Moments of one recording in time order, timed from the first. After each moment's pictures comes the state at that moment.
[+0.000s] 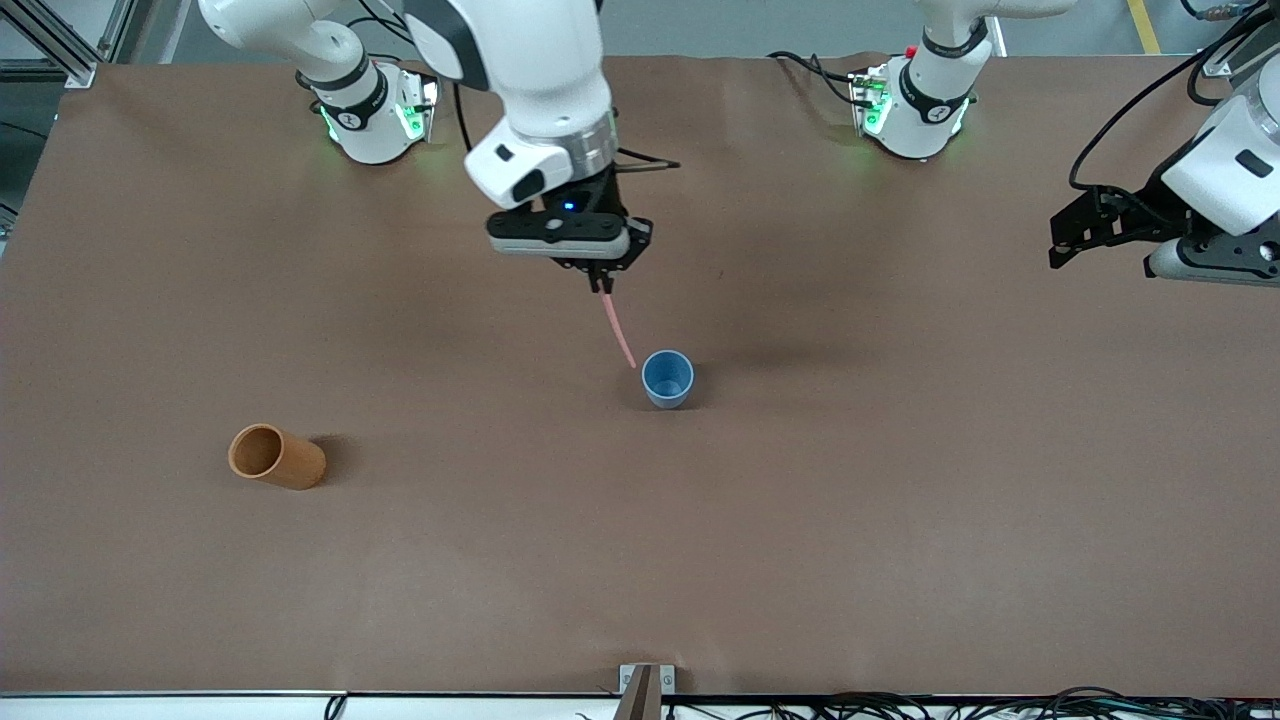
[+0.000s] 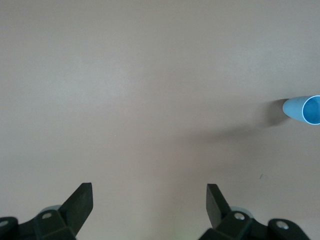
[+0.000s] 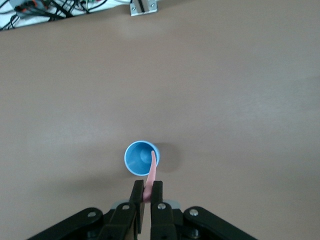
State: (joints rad) left arm -0.12 0.02 -0.02 -1.50 -0.01 1.53 -0.02; right arm 0.74 0.35 0.07 -1.34 -0.14 1.92 0.97
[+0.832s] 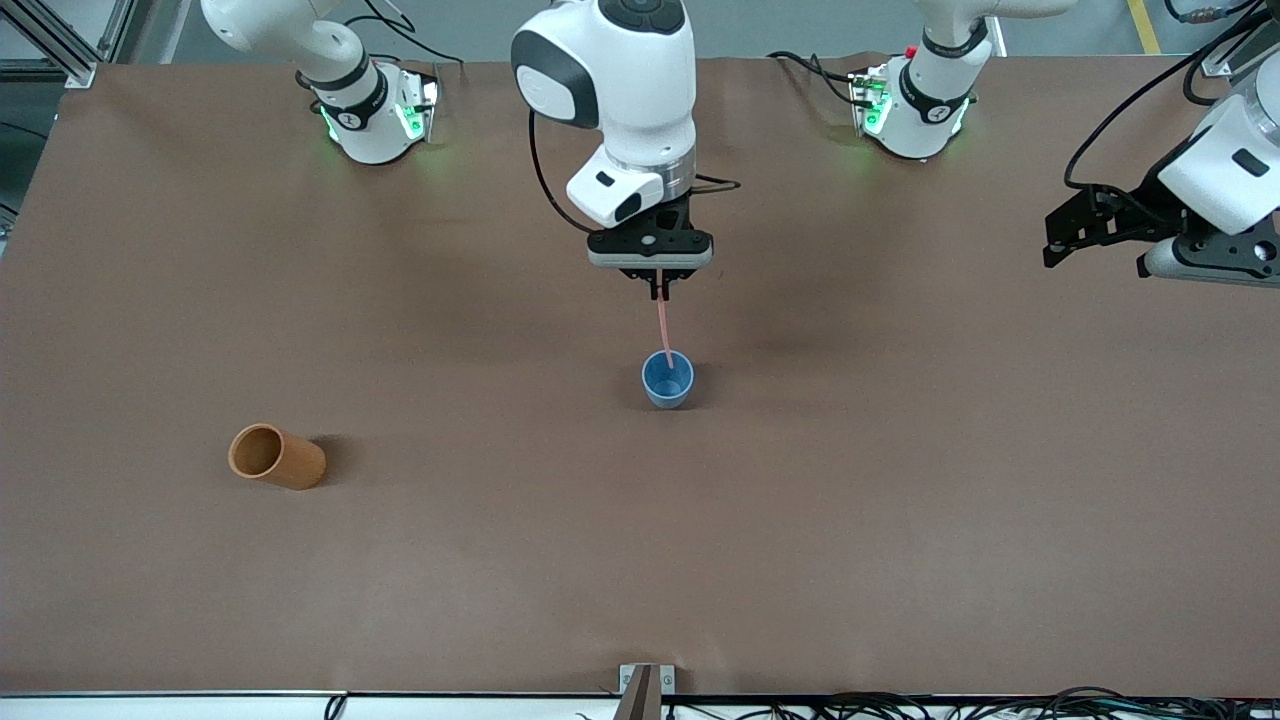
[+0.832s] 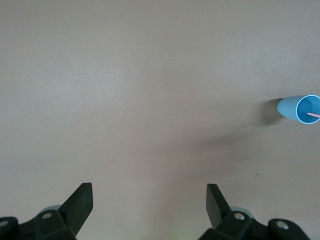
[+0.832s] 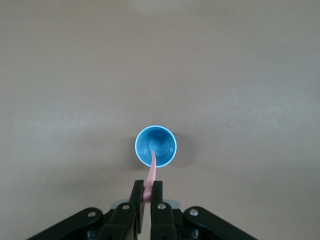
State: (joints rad) left arm -0.12 0.02 -0.02 -1.50 -0.03 1.53 -0.02; right arm 0.83 0.47 0.07 -1.34 -0.22 1.99 1.01
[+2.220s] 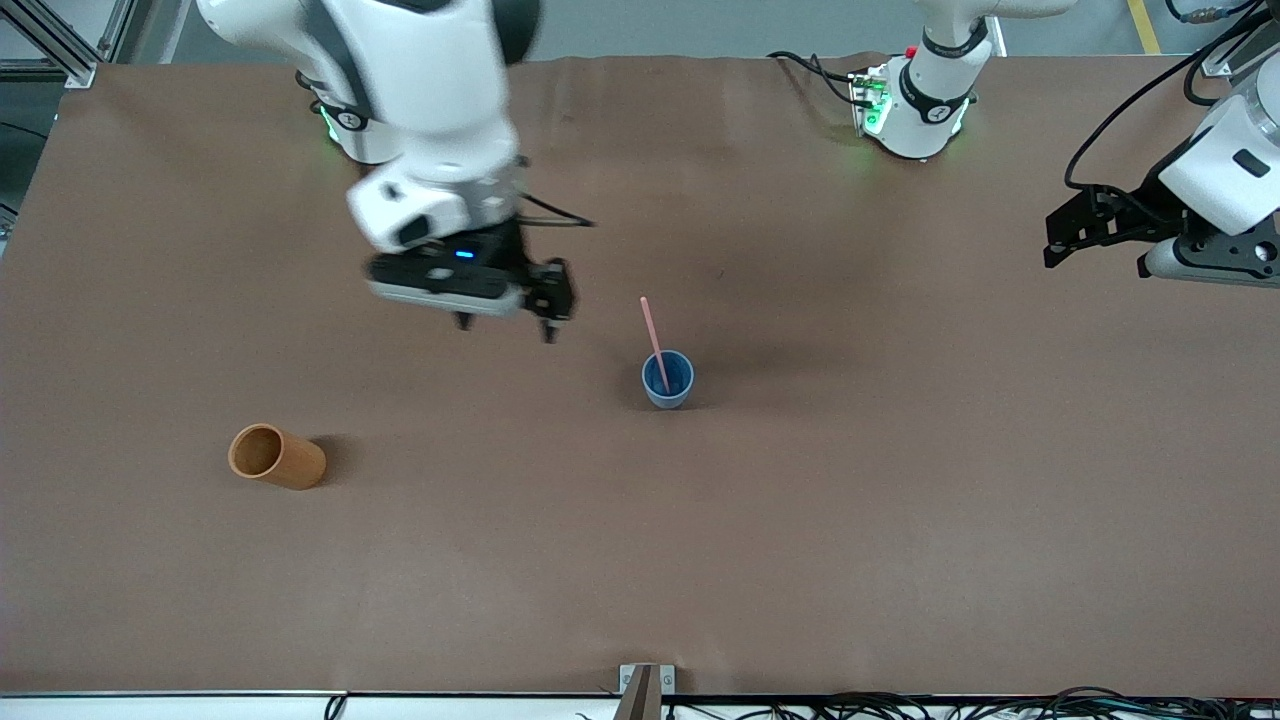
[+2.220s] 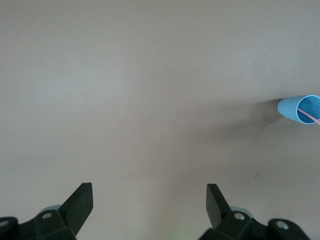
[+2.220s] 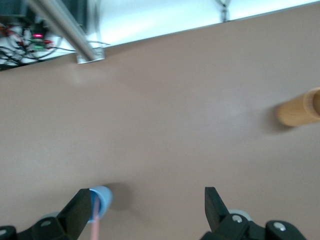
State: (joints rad) left arm -0.12 0.02 -0.02 -1.50 -0.03 1.53 -0.02; right arm 0.53 0.27 0.04 -1.29 -0.16 1.76 0.79
